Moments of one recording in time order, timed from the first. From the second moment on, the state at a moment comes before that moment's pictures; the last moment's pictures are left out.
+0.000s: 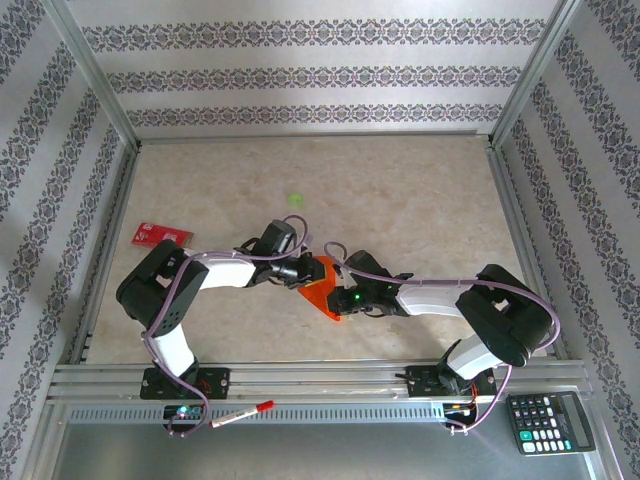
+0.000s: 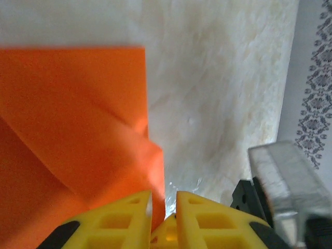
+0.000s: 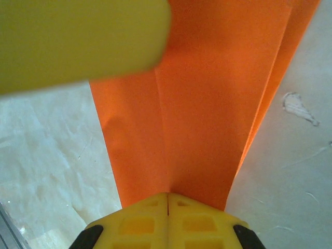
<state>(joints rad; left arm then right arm) -0.60 1.76 0.78 0.15 0.62 -0.92 0.78 1.52 0.53 0.04 -0.36 0.65</state>
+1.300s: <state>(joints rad) -0.55 1.77 0.91 0.04 0.61 -0.83 0.78 1.53 0.52 0.07 -0.36 0.65</state>
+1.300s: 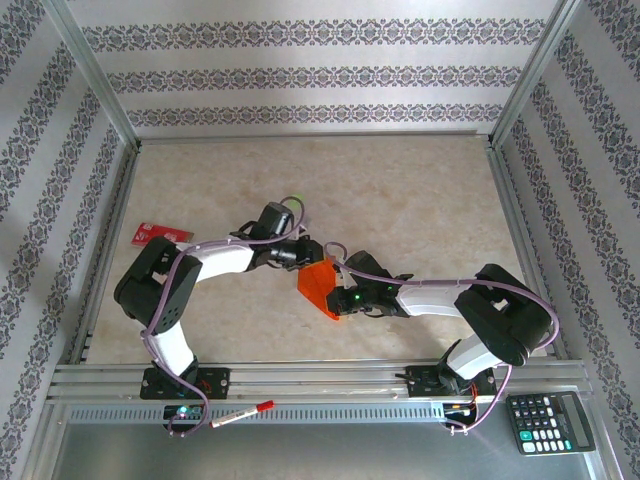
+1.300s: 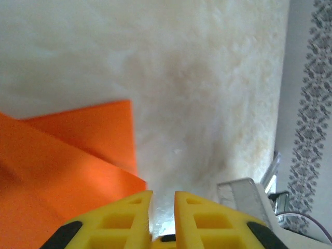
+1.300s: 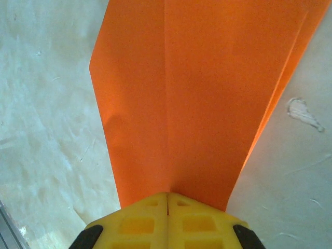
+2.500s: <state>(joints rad) -0.53 1.93 0.91 0.10 0.66 -0.80 0.77 1.52 0.53 0.04 -0.42 0.69</state>
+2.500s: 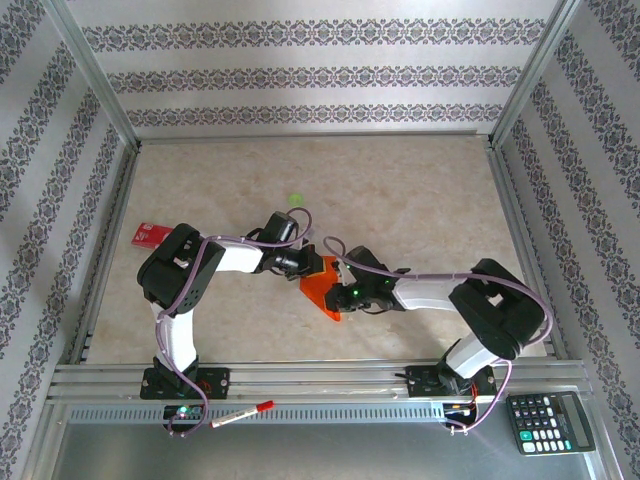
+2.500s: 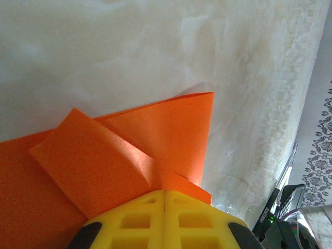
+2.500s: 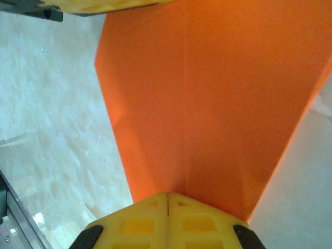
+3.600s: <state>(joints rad) -0.53 1.93 0.92 0.08 0.65 -0.79 0.68 1.45 0.50 0.00 -0.31 0.78</state>
